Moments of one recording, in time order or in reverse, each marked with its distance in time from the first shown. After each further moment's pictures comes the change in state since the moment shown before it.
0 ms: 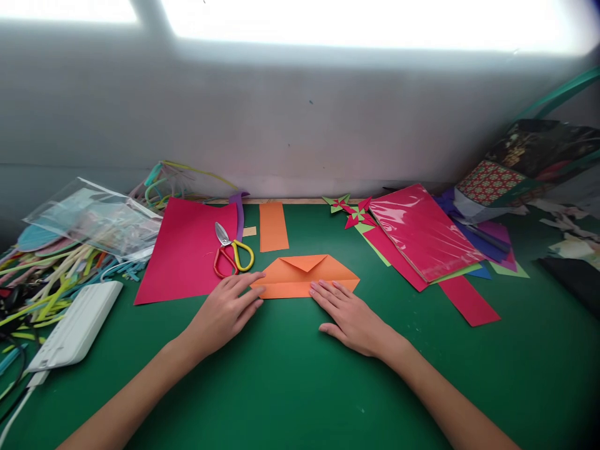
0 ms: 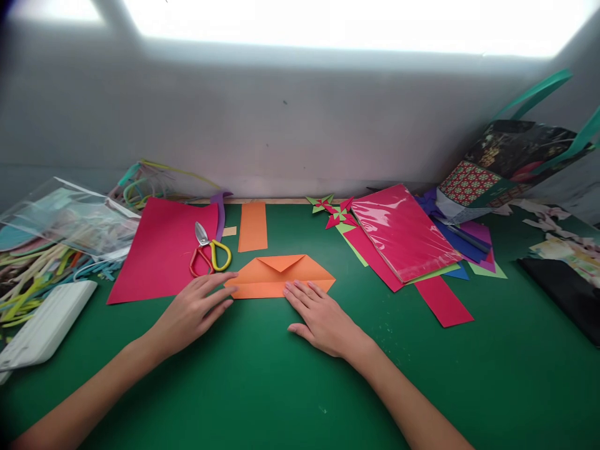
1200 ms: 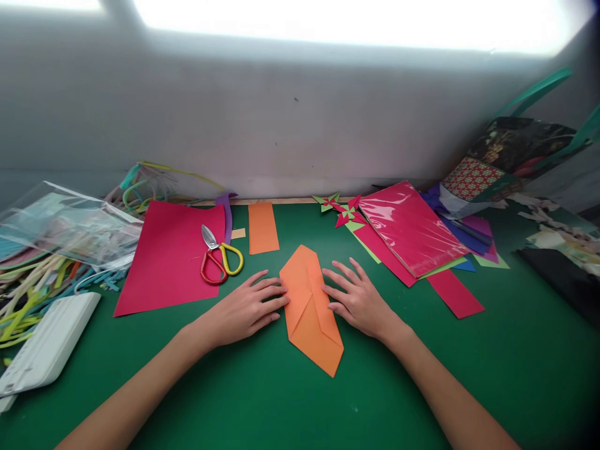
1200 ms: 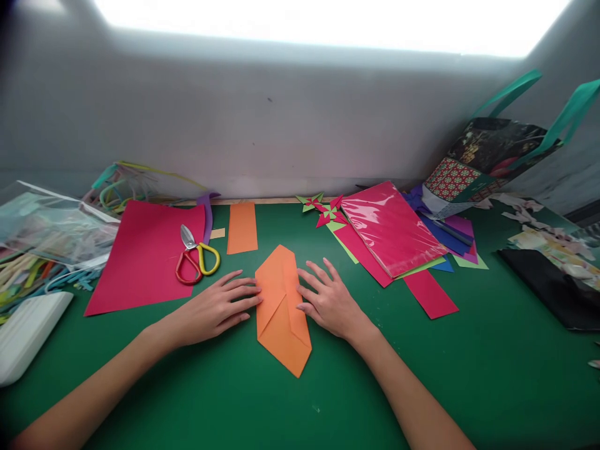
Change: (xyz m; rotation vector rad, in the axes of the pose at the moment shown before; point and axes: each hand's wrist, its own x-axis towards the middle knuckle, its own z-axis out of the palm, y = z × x) left_hand 0.050 0.009 0.016 -0.142 -0.180 0.364; right_hand -0.009 0.031 -0.020 -0.164 0.228 0.044
